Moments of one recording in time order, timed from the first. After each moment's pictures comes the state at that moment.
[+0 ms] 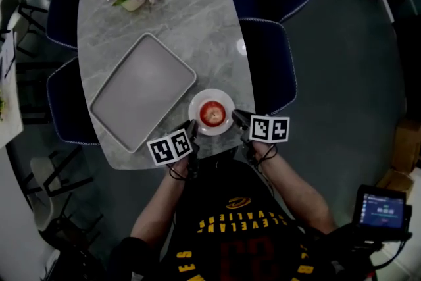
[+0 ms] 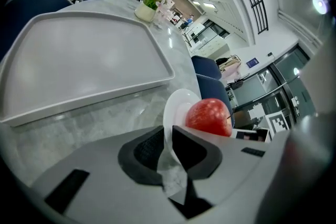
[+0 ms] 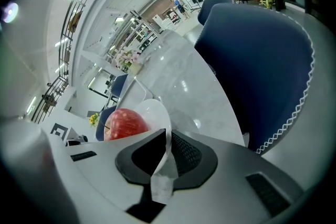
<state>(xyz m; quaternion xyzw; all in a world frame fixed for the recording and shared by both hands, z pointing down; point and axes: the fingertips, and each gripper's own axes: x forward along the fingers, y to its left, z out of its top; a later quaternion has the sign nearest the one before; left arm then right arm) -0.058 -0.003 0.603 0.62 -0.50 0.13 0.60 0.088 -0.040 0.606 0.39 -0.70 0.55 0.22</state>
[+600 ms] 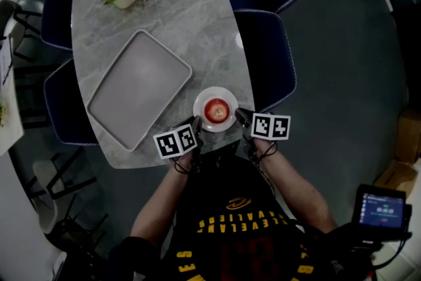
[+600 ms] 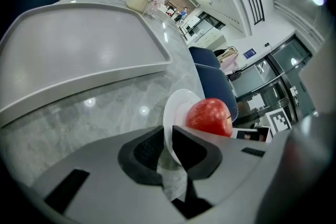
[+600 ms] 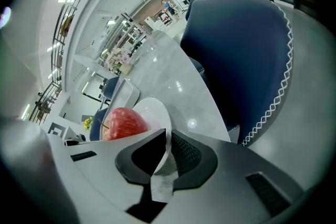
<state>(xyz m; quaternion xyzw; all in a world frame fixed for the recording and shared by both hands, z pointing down) -0.034 -0.001 0.628 0.63 -0.47 0.16 0.59 0.114 -0.024 0.634 0.42 -0.67 0.57 0.21</state>
